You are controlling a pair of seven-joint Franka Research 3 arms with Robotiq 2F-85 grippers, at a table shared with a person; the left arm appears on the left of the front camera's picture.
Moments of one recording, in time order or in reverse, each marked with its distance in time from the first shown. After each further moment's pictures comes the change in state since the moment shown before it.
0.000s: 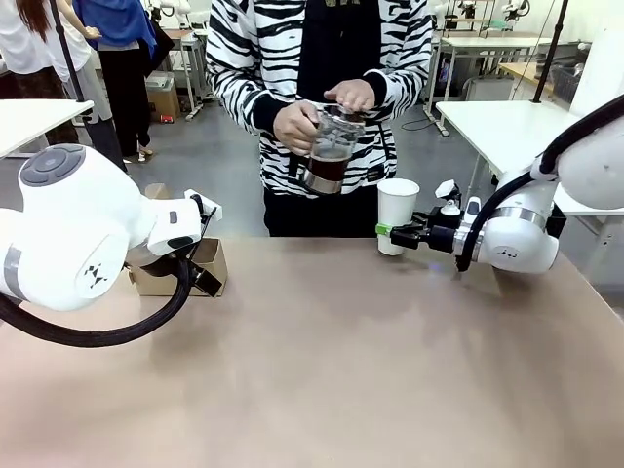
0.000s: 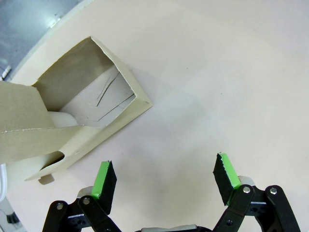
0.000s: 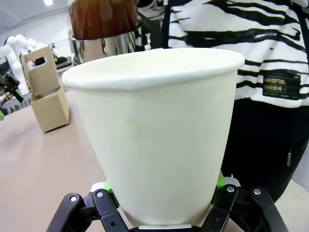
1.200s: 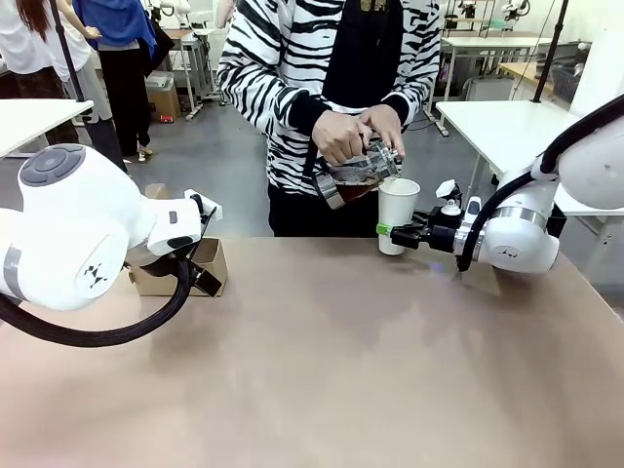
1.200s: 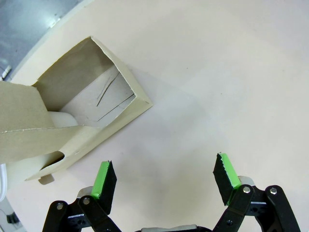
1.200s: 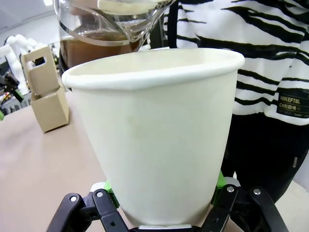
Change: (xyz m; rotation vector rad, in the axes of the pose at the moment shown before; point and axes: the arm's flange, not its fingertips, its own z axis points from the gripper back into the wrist) left arm 0.000 0.000 0.000 0.000 0.000 0.000; right arm 0.000 0.000 0.000 -0.001 0.000 0.000
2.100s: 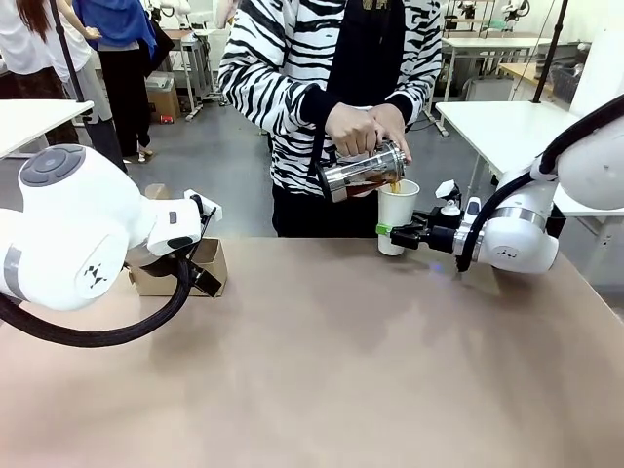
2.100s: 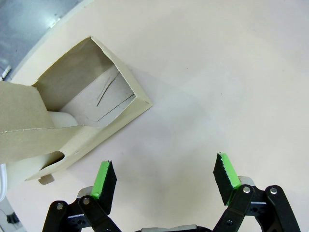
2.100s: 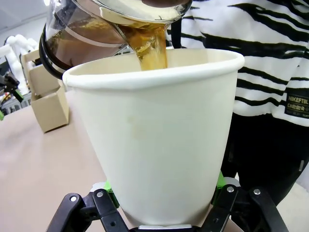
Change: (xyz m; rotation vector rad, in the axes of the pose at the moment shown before) left arm 0.000 0.000 0.000 0.000 0.000 0.000; right arm 0.000 0.000 0.000 0.000 0.000 0.000
